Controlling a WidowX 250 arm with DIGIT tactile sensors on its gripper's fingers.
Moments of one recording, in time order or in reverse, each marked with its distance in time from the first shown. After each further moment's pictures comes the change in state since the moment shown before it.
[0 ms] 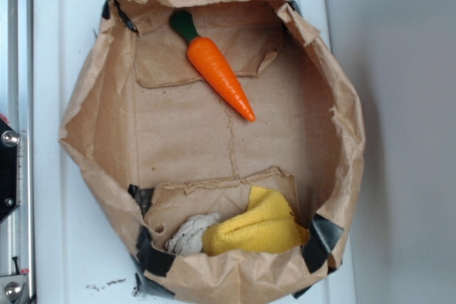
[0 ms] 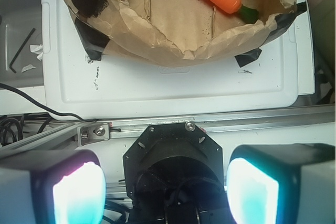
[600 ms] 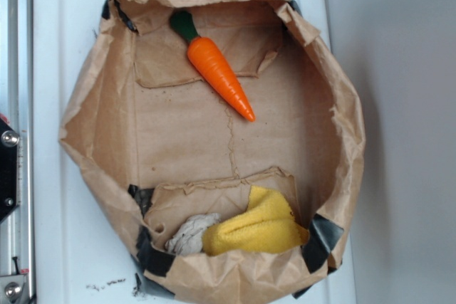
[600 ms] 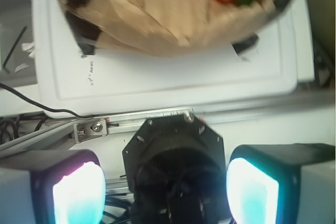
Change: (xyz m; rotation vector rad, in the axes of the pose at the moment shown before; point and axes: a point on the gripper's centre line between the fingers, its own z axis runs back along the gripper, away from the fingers) arm -0.020 0.004 0.000 0.007 0.008 0.117
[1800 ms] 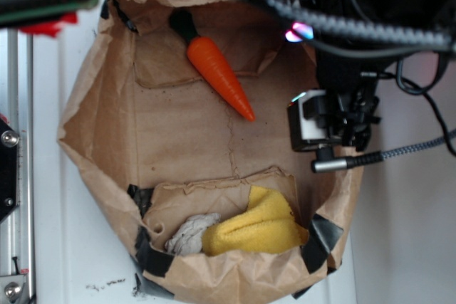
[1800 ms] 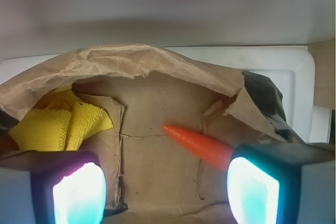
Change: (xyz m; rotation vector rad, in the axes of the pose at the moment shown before) arm 0.242 0.021 -0.077 -0.013 0.041 -0.130
